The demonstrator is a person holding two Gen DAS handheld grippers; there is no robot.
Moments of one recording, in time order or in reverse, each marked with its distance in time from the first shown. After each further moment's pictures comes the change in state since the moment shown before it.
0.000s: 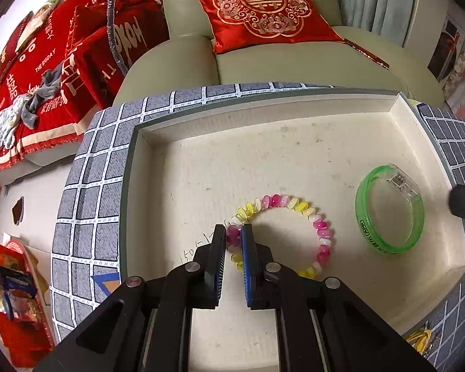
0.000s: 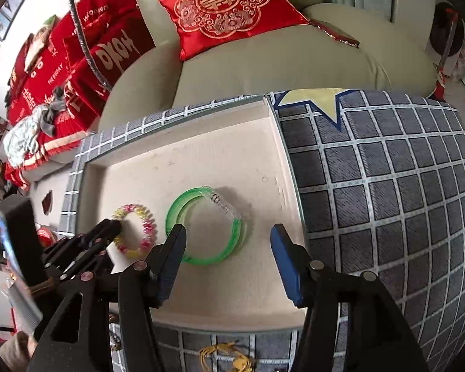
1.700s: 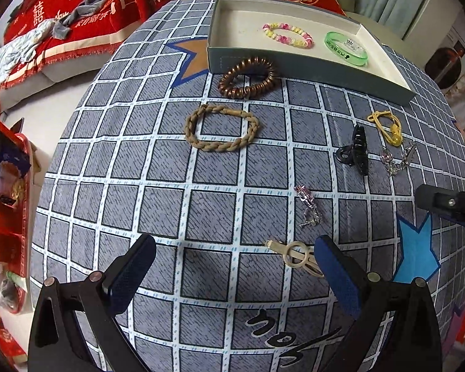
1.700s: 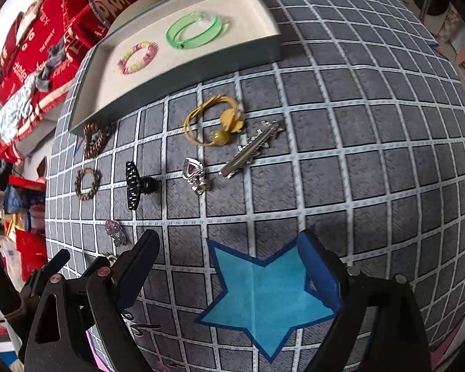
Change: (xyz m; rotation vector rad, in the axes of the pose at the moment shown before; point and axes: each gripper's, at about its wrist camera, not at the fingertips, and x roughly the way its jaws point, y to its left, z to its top) left arm -0.101 0.028 -0.226 -0.191 0.136 -0.078; right arm -0.030 0.001 -0.192 0.012 0.195 -0.061
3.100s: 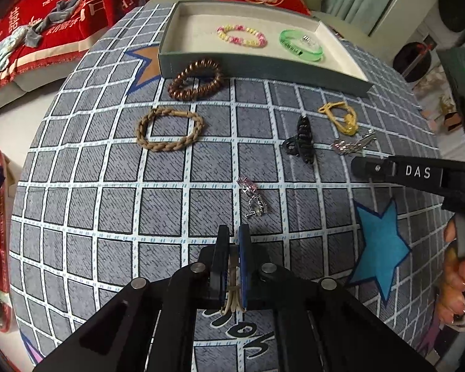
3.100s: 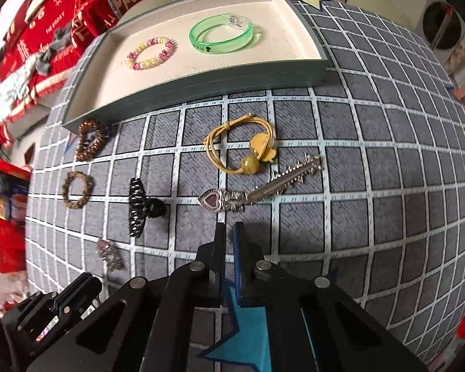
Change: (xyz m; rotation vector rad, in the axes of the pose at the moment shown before) left arm -0.007 -0.041 -0.004 0.072 -0.013 -0.151; right arm 0.014 0.021 0.014 -0.079 -0.057 -0.047
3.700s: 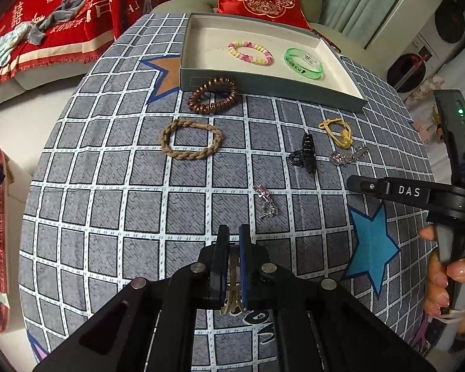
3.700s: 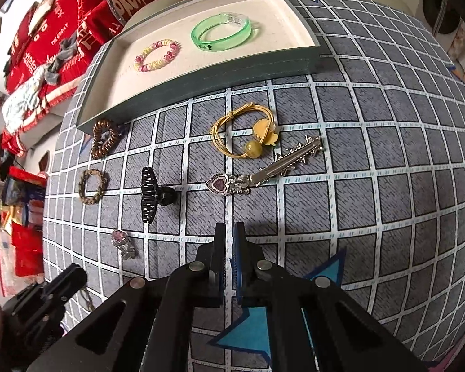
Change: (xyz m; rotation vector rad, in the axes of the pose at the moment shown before) left arm -0.033 0.043 -0.011 -0.026 -0.030 -0.040; right arm 0.001 0.000 -0.007 0.026 0.012 0.053
